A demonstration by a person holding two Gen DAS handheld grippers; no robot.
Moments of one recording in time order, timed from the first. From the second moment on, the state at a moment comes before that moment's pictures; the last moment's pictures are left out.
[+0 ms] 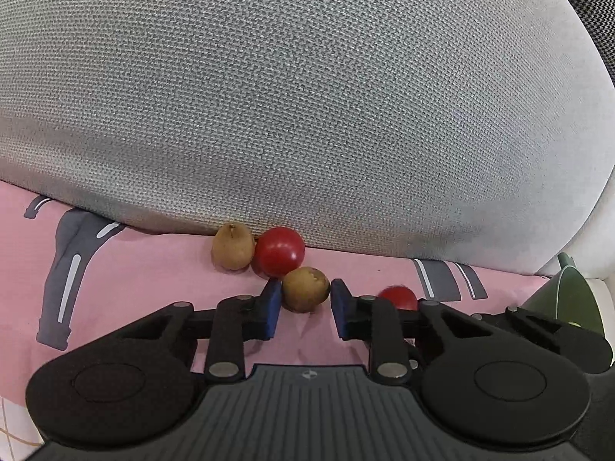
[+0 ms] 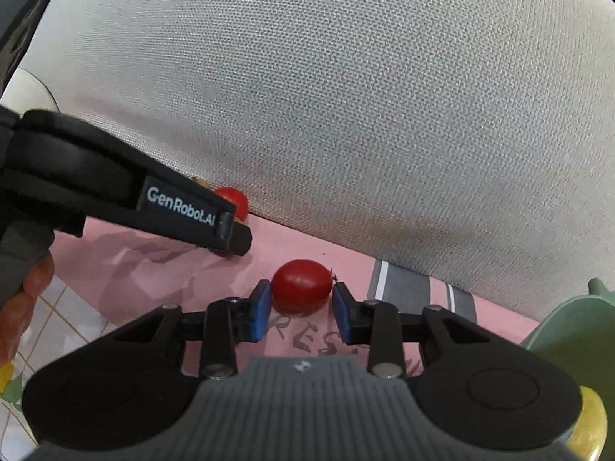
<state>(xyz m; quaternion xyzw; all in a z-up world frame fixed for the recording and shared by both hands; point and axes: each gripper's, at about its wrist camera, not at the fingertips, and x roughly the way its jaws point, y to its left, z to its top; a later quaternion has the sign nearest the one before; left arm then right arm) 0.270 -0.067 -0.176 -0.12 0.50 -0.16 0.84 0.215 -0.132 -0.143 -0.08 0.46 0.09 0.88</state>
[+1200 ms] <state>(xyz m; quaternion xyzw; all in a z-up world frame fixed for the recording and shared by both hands) 0.257 -0.006 -0.173 -0.15 0.50 -0.12 0.85 0.250 -0.132 -0.148 -0.04 0.45 0.11 0.88</state>
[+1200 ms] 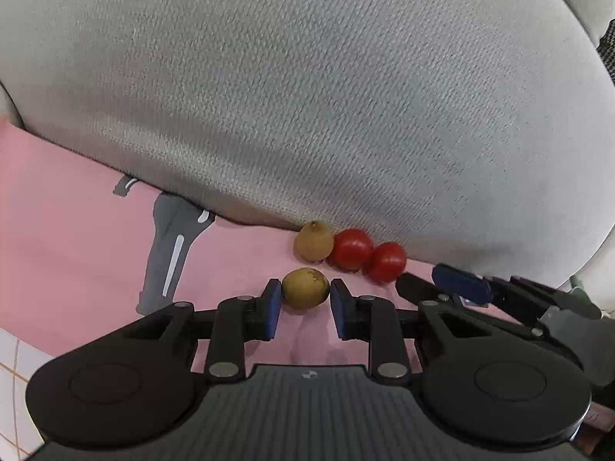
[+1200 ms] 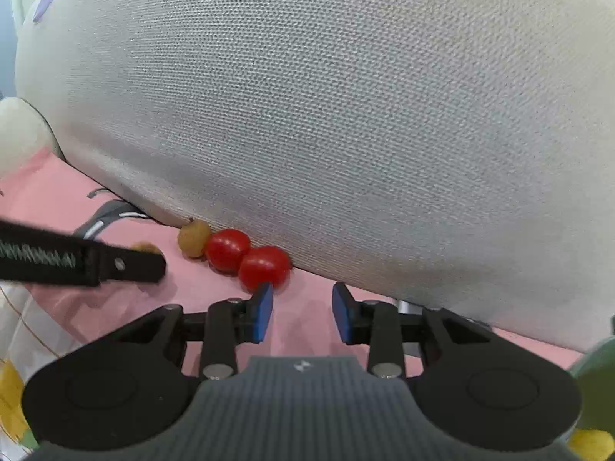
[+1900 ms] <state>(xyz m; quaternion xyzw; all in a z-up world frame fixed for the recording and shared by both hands) 0.260 -0.002 -0.170 -0.16 0.49 -0.12 0.85 0.260 -0.104 -0.159 -0.05 0.45 0.14 0.88</state>
